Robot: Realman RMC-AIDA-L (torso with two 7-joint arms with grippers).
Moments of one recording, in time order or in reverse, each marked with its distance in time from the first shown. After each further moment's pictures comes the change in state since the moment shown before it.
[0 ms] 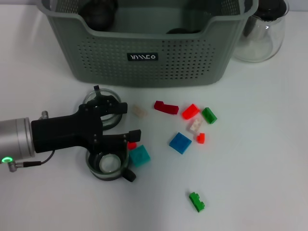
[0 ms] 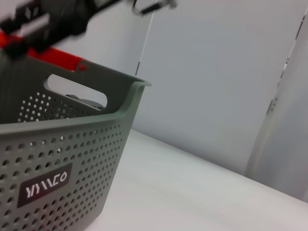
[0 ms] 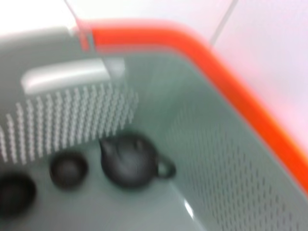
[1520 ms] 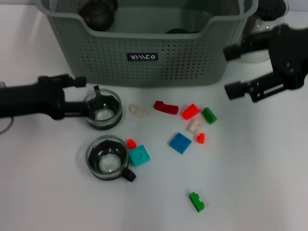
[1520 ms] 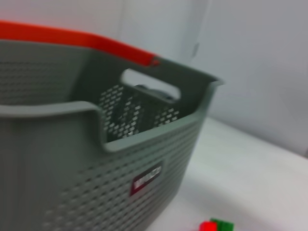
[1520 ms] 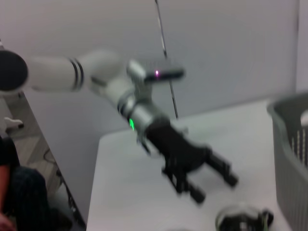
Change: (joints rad) left arm -0.009 0.027 0.014 0.284 0.011 -0.011 -0.260; right arm -0.597 -0.092 0.290 -0.441 0.751 -0.965 -0.419
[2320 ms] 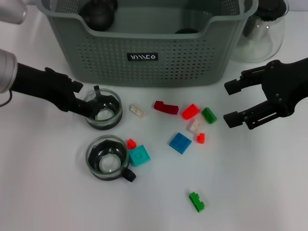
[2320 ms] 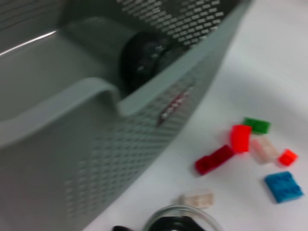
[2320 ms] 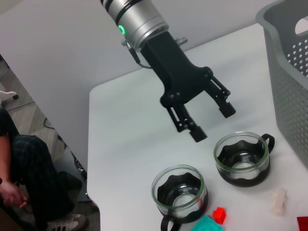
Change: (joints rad) left arm -0.056 -0.040 0.453 0.472 0.270 -0.035 -0.570; right arm 0.005 0.035 -0.001 0.063 -0.184 0.006 0.000
